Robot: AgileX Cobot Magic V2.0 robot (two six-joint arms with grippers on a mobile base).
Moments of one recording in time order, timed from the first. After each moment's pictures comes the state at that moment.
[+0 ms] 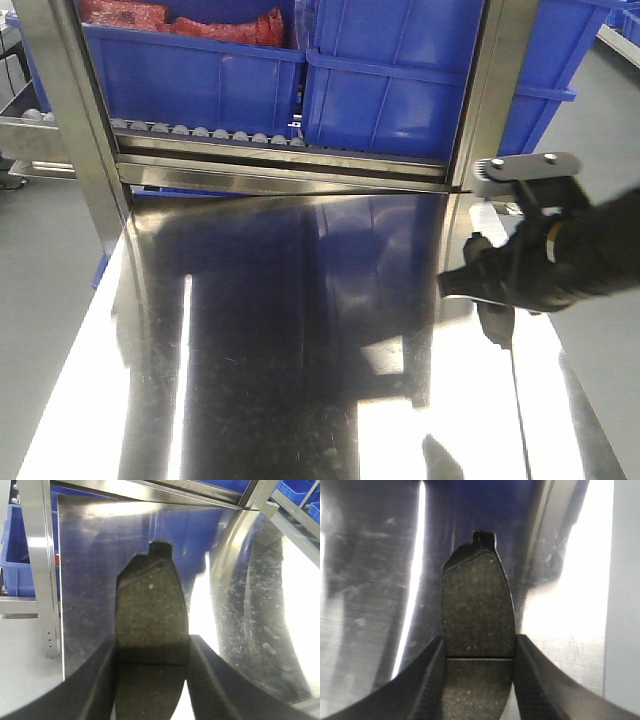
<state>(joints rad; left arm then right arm) -0.56 0.20 -0.45 0.27 0.83 -0.55 0.38 1.32 -0.99 -0.17 0.73 0.29</state>
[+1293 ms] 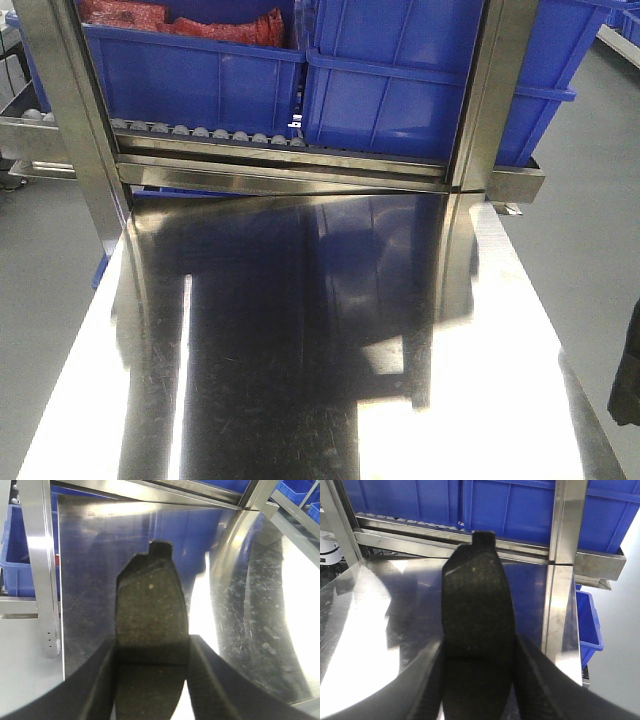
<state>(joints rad) -0.56 0.20 -0.45 0.27 0.83 -0.55 0.38 0.35 -0.40 -0.21 0.43 0.28</state>
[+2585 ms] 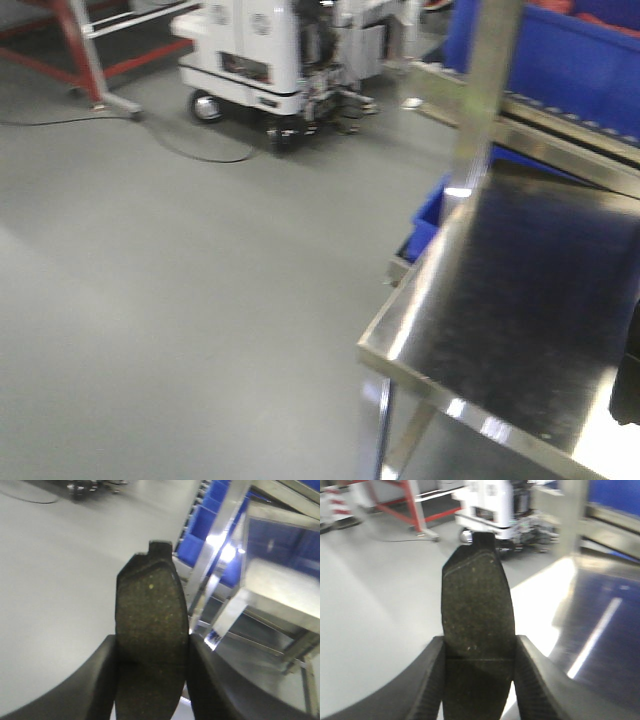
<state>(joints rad) -0.56 0.20 -0.45 0.27 0.83 -0.55 0.38 0.35 -0.40 -0.21 0.43 0.28</state>
